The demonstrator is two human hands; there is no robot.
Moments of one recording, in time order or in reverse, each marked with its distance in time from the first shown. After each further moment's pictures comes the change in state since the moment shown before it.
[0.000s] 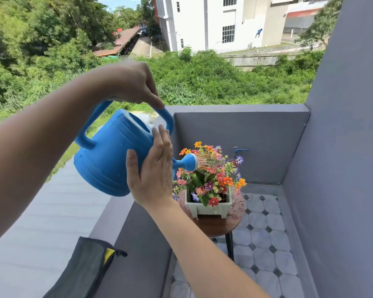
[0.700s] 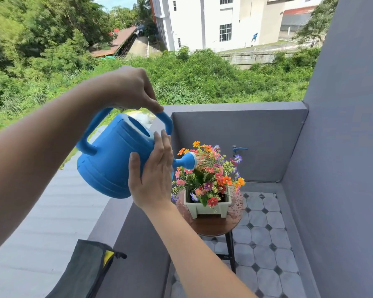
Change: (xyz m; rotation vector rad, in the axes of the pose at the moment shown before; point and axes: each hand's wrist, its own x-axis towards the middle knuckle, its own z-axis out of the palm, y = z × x) left_hand 0.005 -0.001 0.008 -0.044 -0.005 -0.025; right_hand 0.003 0.011 0.010 0.016 0.011 0.078
